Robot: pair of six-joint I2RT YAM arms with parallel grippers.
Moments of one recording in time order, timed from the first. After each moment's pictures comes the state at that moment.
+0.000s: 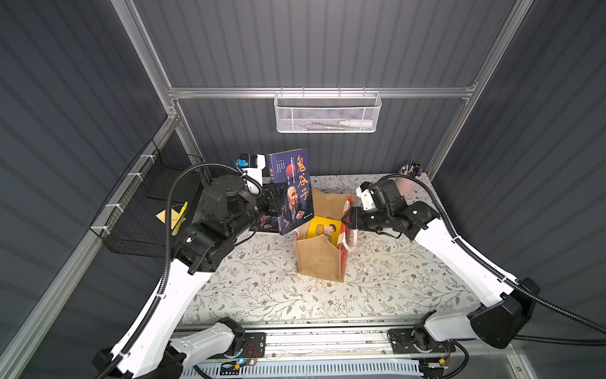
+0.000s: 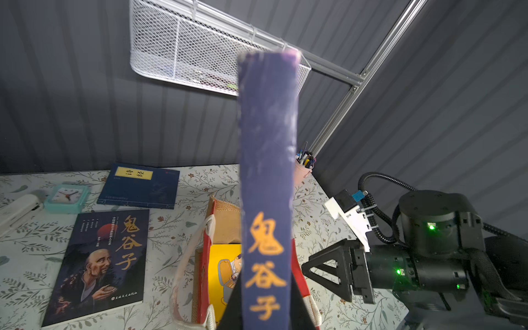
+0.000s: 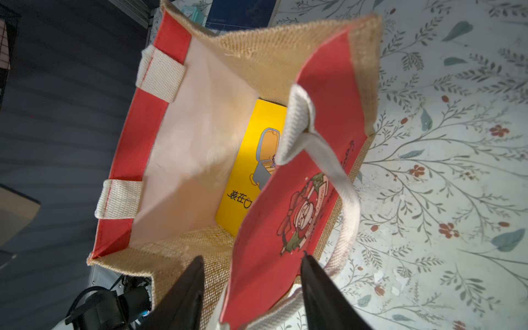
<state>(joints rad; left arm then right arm) -0.61 1.14 1.55 -0.65 0.04 -0.40 0.57 1.39 1.39 -0.83 -0.17 0.56</state>
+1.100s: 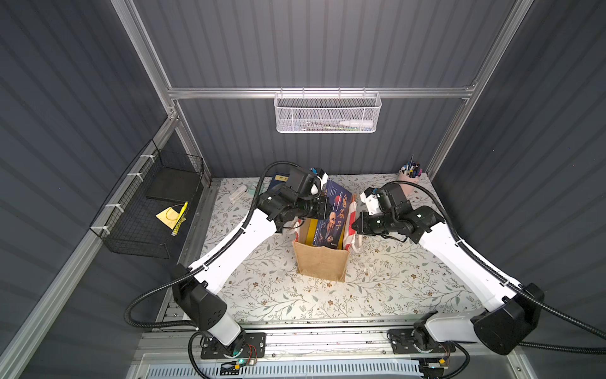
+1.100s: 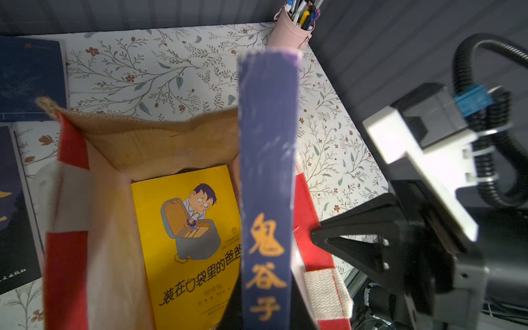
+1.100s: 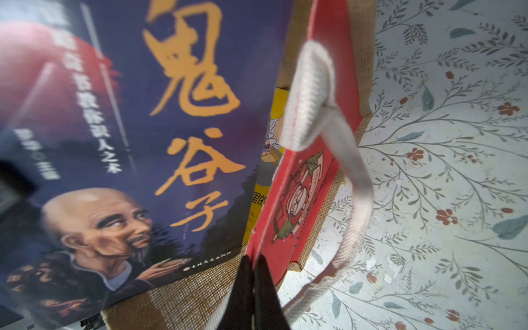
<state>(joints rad) -0.73 1.62 1.71 -0.80 0.21 -0.39 0.50 1.35 1.31 -0.82 -0.26 0.51</state>
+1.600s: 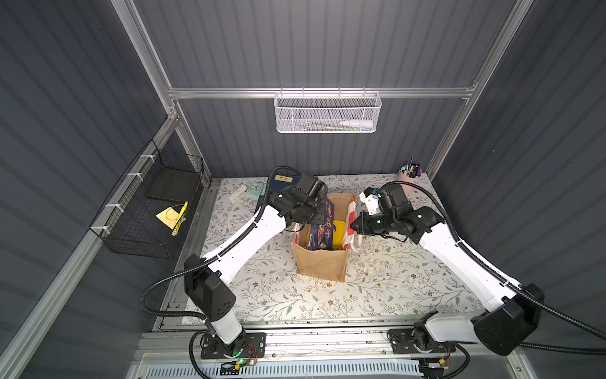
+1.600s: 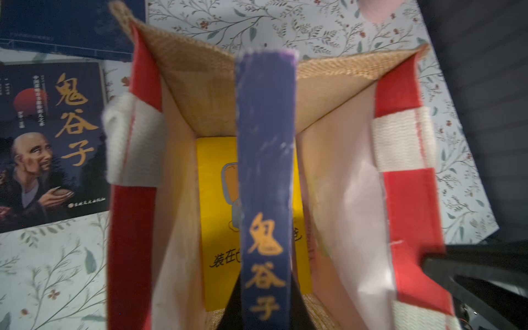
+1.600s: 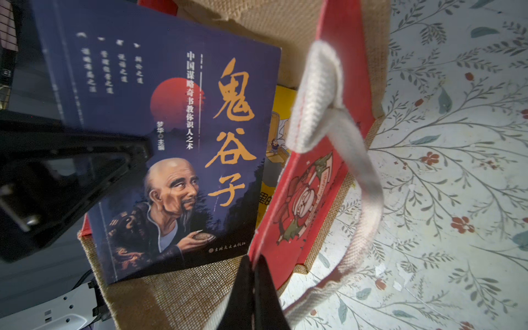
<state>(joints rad) -0.74 1.71 1.76 -0.98 -0.03 -0.45 0.49 1.34 1.29 -0.78 -0.31 0.50</state>
